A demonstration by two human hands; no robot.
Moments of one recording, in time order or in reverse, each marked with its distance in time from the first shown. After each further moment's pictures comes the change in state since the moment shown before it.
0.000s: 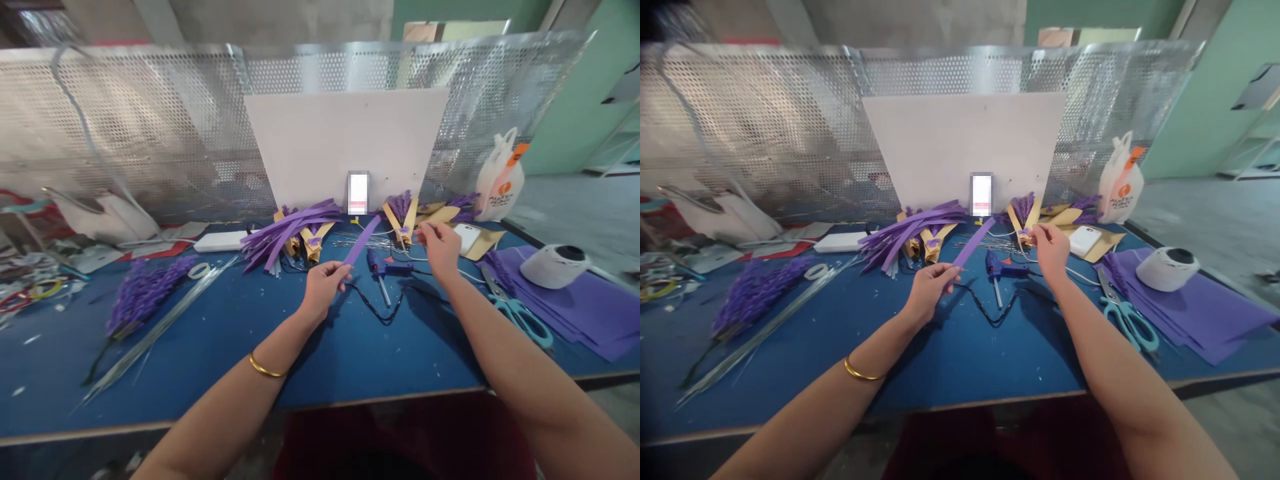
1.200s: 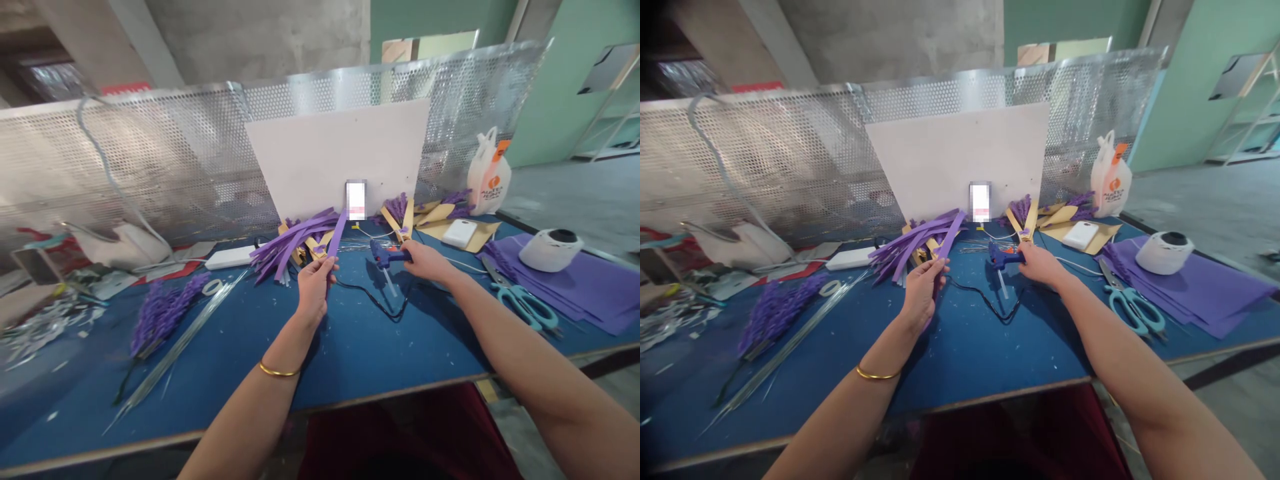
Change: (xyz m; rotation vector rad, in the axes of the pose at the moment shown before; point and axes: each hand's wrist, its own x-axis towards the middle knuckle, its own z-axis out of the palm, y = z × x) left_hand 0.006 0.012 -0.023 -0.254 0.178 -0.006; right_hand -0.020 -0.003 -0.008 -0.631 -0.708 -0.231
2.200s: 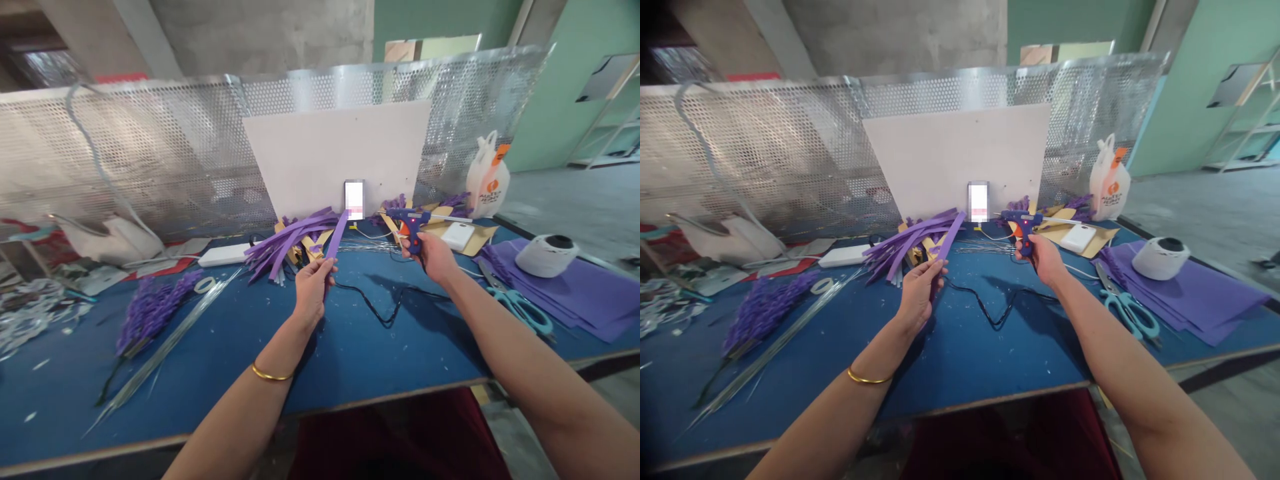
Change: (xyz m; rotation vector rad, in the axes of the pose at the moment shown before) left_hand -0.003 -0.005 0.003 -0.001 -0.035 -0.004; right_hand 0.002 -0.016 -0.018 1.342 0.134 0.253
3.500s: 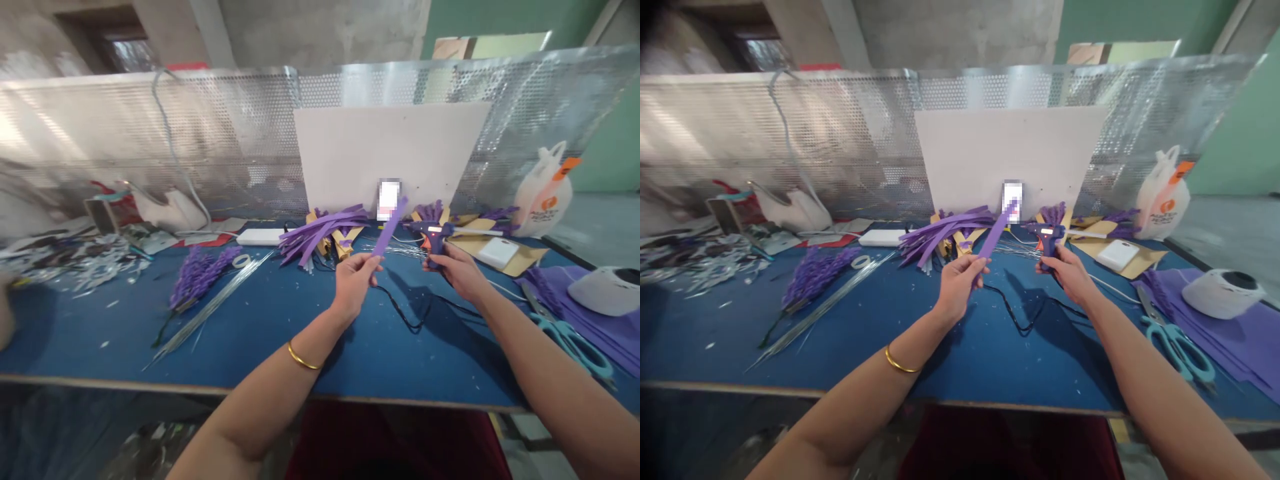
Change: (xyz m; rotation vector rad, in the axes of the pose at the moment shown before) left_hand -0.020 0.011 0.014 0.018 -0.101 0.162; right_hand -0.005 0.013 0.018 -0.123 -0.011 -0.008
